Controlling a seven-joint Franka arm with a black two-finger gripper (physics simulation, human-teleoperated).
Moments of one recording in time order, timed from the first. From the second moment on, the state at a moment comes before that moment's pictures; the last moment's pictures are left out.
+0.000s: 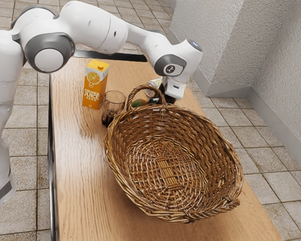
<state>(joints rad) -0.25 0.26 0.40 -1.71 0.00 1.79 1.24</state>
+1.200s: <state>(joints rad) -0.55 -0.06 0.17 -1.45 0.08 1.47 1.08</state>
